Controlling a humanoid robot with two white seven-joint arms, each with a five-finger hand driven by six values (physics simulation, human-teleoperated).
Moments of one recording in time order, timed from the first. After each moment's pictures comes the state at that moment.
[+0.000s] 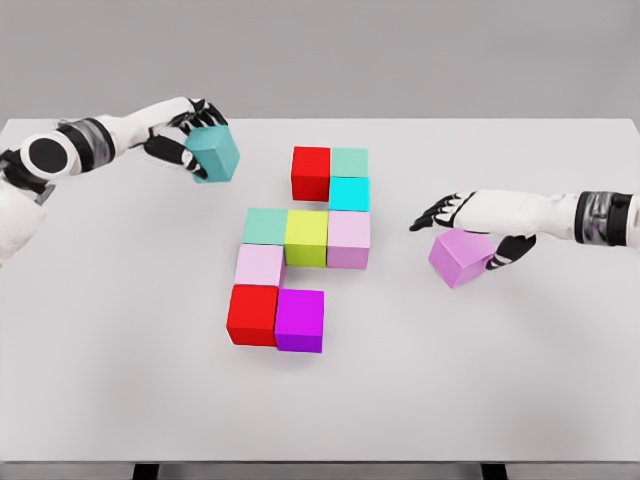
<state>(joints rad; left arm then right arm) -0.92 0.54 -0.83 -1.00 0.09 -0.02 -0.42 -0.67 -0.83 0.75 -1.41 0.25 -0.58 0.61</state>
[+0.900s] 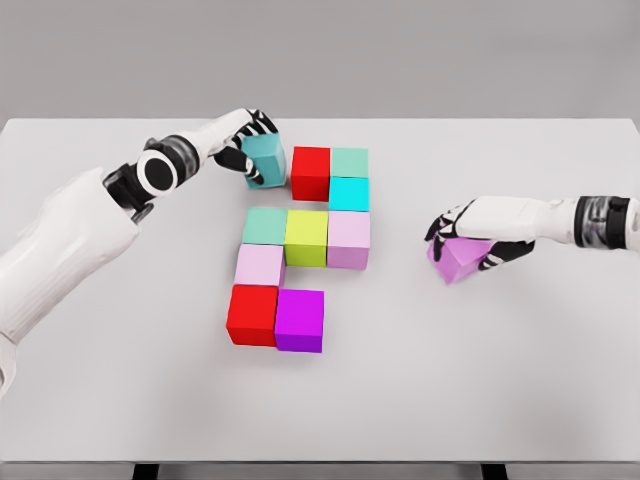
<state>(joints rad) -0.93 0.38 -1.00 -1.05 0.08 0.25 -0.15 -0.69 -0.84 0.77 -1.38 0.25 -0.61 0.61</state>
